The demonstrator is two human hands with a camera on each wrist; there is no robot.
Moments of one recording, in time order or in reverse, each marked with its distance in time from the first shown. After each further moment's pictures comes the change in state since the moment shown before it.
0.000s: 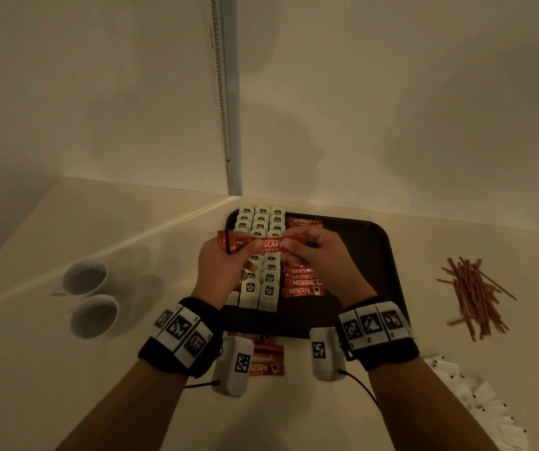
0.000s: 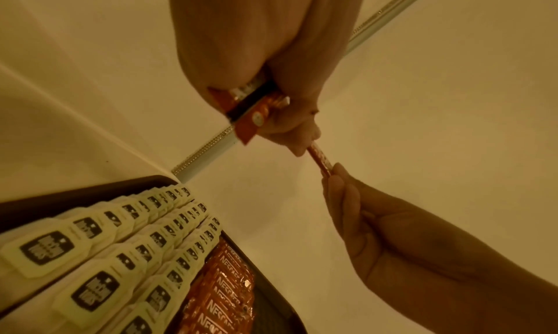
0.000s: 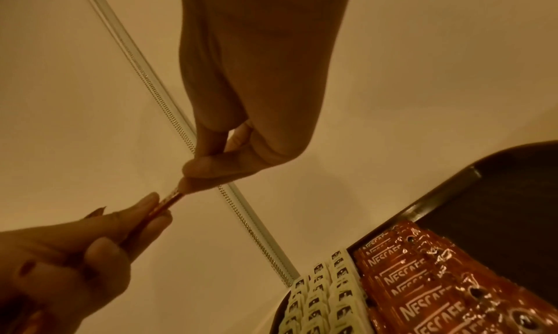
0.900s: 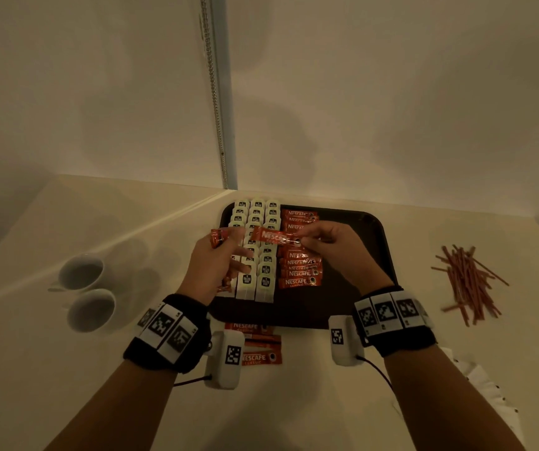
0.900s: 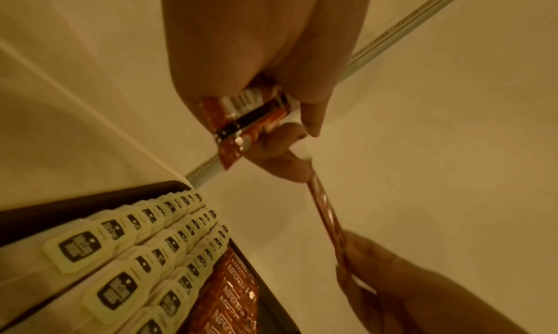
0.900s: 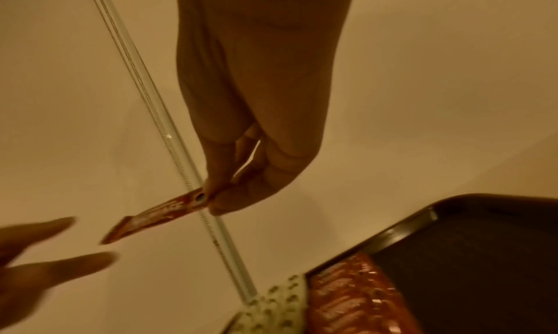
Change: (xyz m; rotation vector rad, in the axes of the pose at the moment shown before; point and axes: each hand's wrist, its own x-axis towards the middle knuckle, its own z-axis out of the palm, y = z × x) left_hand -0.003 -0.003 -0.012 -0.070 -0.116 -0.175; right_hand -0.002 0.011 -0.040 -0.408 0.035 -0.033
